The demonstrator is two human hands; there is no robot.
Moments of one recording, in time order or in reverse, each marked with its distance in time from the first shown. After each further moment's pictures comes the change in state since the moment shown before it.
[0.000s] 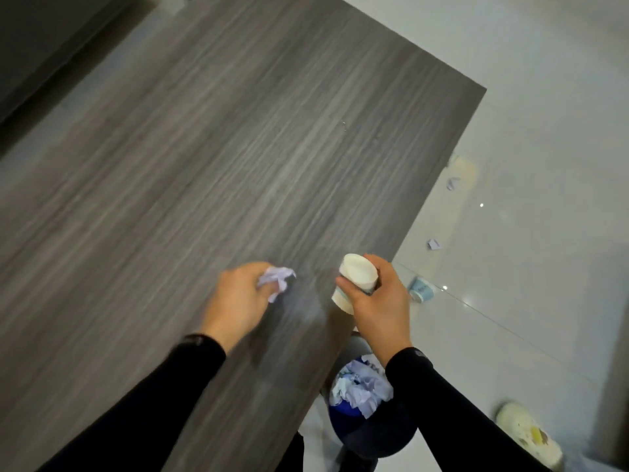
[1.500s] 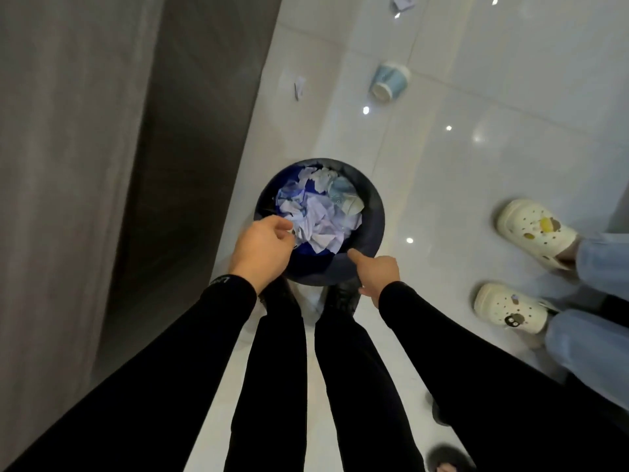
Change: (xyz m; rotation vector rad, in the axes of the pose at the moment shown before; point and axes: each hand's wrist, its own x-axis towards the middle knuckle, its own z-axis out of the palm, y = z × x) left_hand -0.119 -0.106 0.297 0.229 -0.375 -0.389; right_hand -0.122 0.368 -0.066 0.081 -0.037 1.137
